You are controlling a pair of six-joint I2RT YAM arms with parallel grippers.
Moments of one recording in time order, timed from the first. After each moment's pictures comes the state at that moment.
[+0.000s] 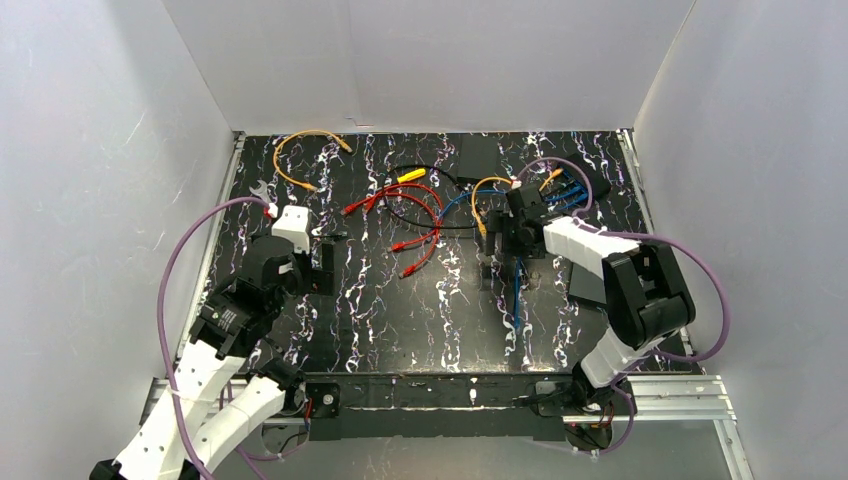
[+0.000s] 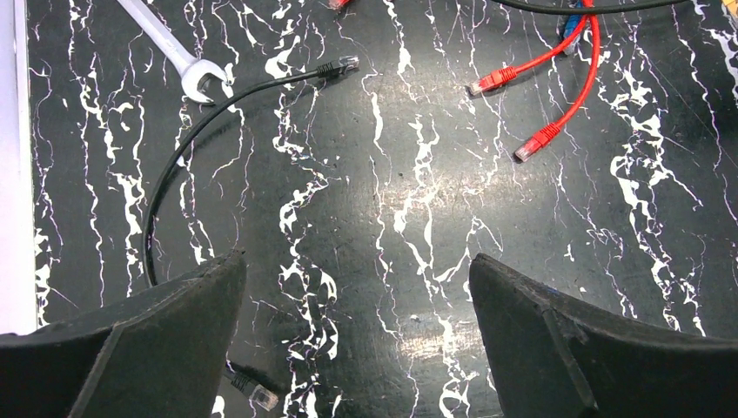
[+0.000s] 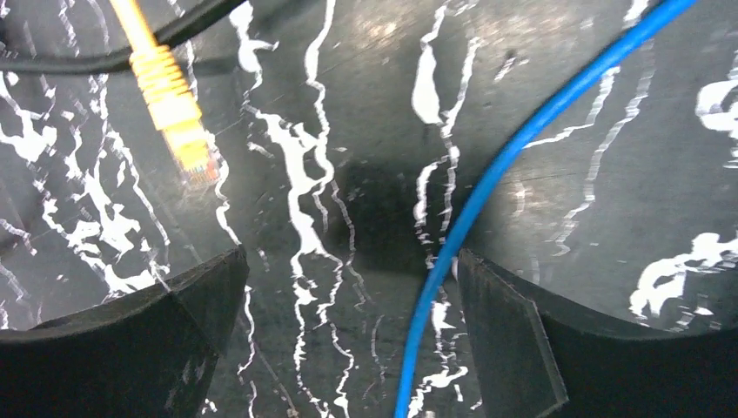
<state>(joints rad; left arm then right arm) -0.48 0.65 0.89 -0.84 -0.29 -0.15 0.40 1.64 0.95 -0.34 0.04 0.42</state>
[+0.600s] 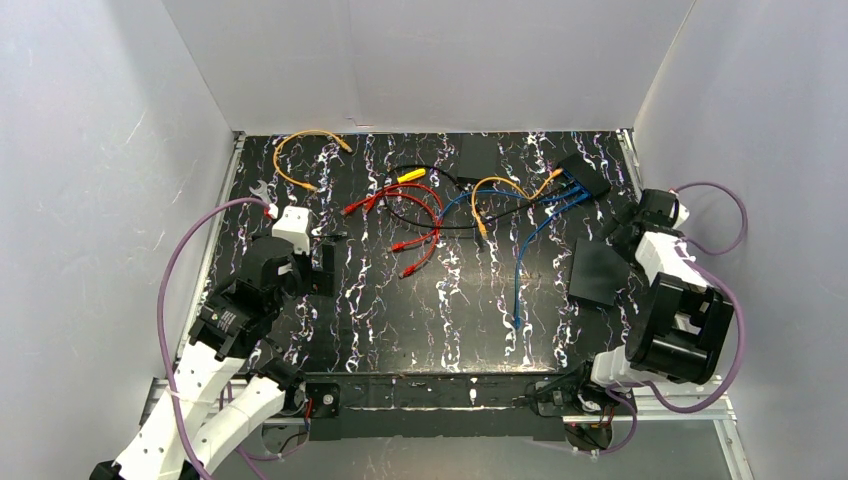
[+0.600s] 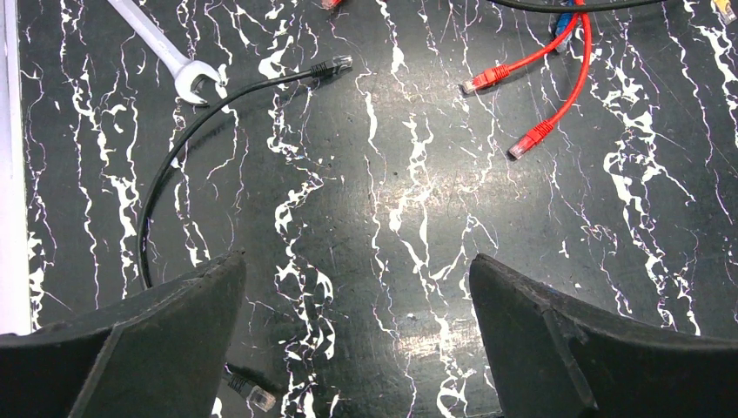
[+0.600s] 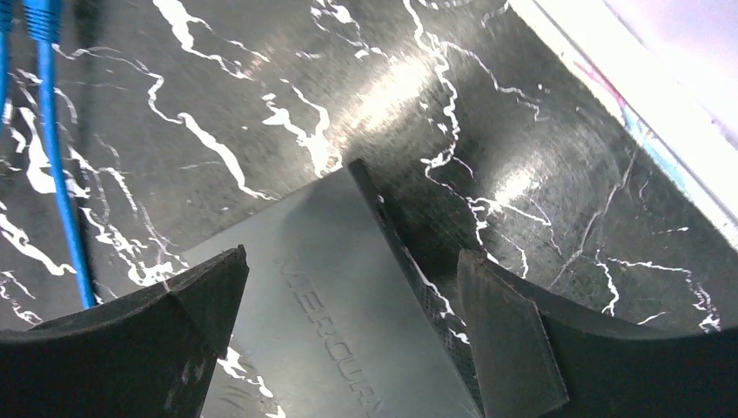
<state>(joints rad) -0.48 0.65 0.89 -0.84 -0.28 -0.15 -0.28 1.43 0.87 -0.34 0.15 0.46</state>
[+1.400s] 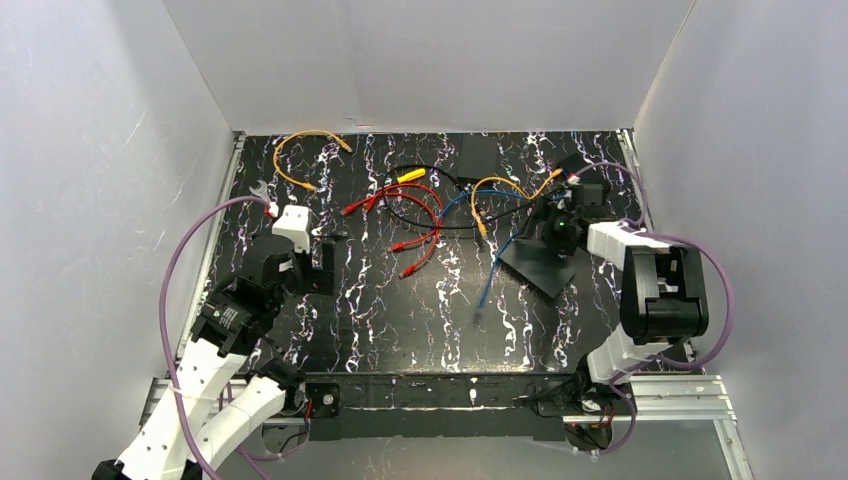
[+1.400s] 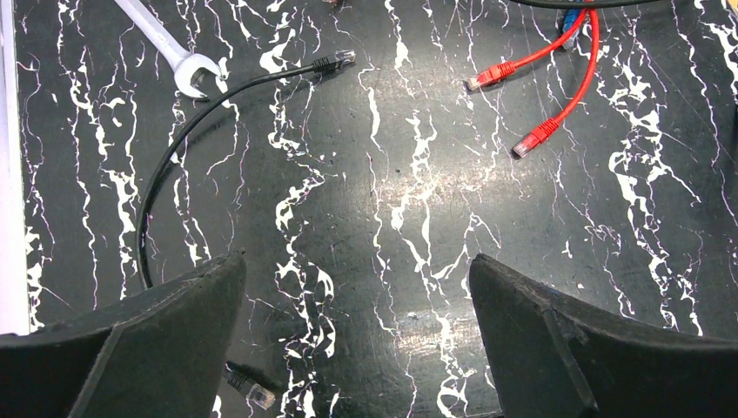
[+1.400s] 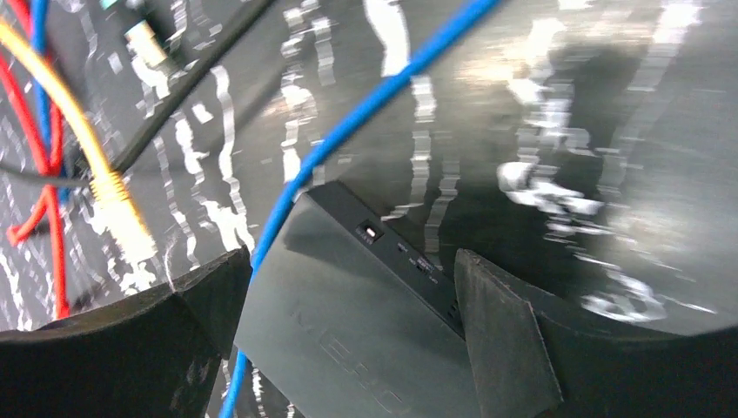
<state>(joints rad) -0.46 0.66 0.89 -0.84 -0.26 -0.15 0.02 1.62 0.85 -0.13 -0.28 0.40</state>
